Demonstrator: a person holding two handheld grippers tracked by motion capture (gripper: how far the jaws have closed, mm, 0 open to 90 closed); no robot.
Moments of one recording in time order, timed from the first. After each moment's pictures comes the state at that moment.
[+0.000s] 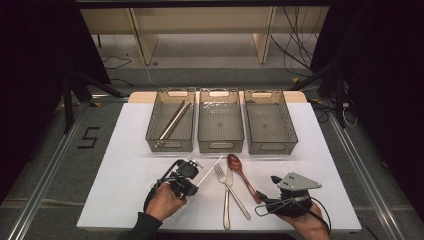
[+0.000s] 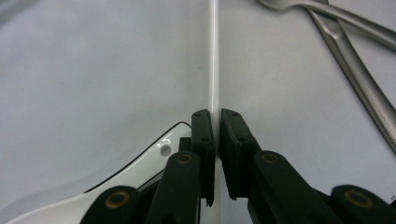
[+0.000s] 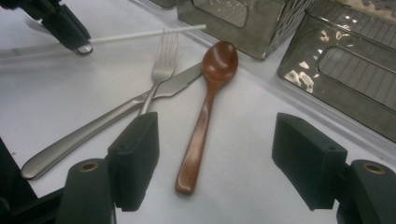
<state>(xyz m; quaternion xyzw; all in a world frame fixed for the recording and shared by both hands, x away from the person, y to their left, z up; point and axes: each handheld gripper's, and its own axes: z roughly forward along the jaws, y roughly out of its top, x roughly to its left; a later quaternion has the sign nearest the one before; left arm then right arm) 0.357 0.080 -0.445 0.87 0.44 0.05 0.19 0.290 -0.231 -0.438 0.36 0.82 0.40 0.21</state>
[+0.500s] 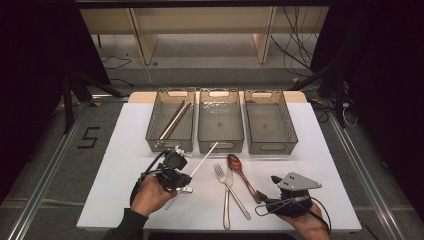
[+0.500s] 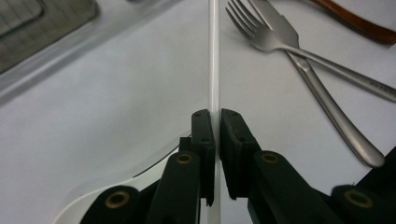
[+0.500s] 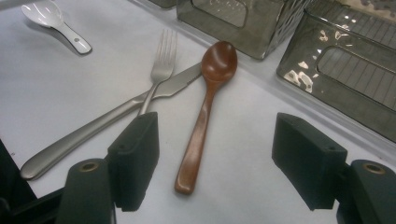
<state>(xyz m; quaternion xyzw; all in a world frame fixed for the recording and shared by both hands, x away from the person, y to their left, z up) 0.358 0.107 -0.403 0.86 0.44 0.06 0.24 0.290 -0.231 -0.438 0.36 0.82 0.40 0.21</state>
